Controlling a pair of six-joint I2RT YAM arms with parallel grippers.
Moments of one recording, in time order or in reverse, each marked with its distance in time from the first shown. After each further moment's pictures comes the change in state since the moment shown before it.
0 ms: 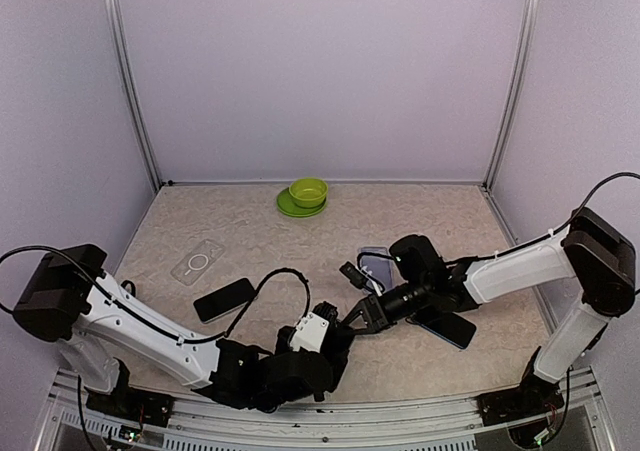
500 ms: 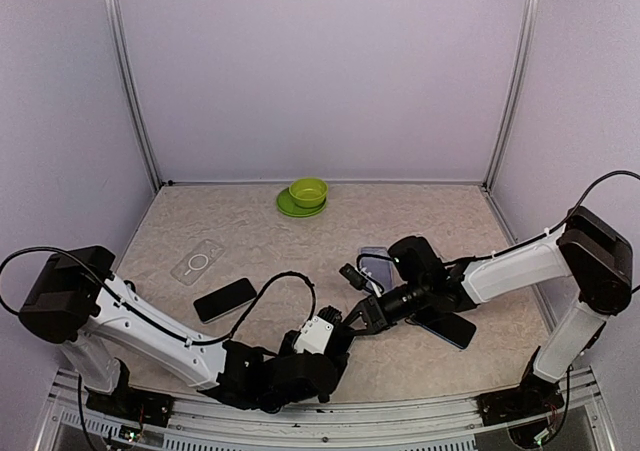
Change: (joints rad) left arm 0.005 0.029 0.017 -0.013 0.026 0.011; right arm -0.005 0.020 0.002 -0.010 0.011 -0.021
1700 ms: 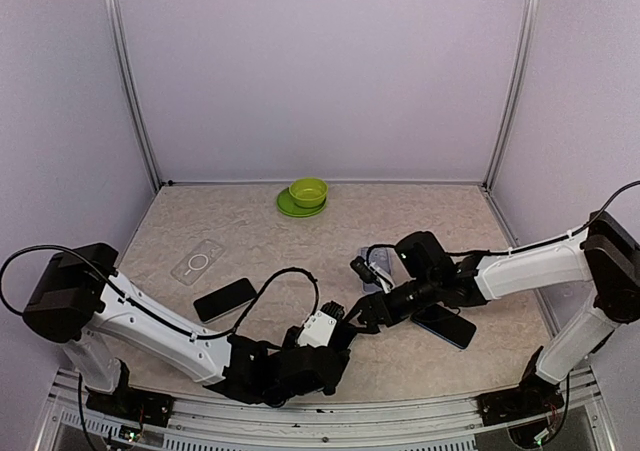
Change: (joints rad) left arm 0.027 0.021 0.038 -0.046 0.023 0.000; right arm -0.004 -0.110 0.005 -0.172 0.202 -0.096
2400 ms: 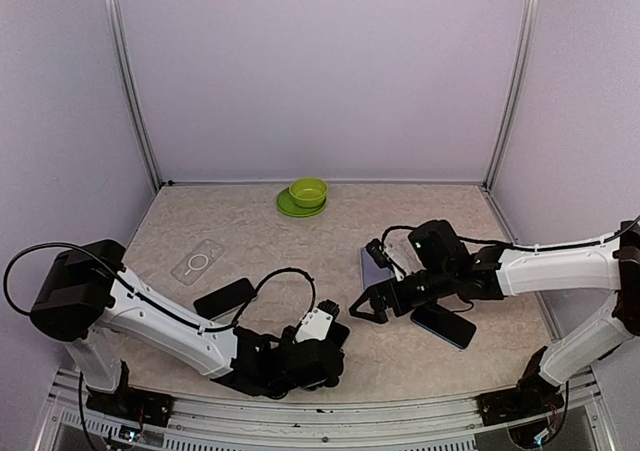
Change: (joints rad) left arm 0.050 0.027 0.024 -0.115 0.063 -0.076; right arm -0.011 -0.143 0.016 -0.137 0.214 -0.055
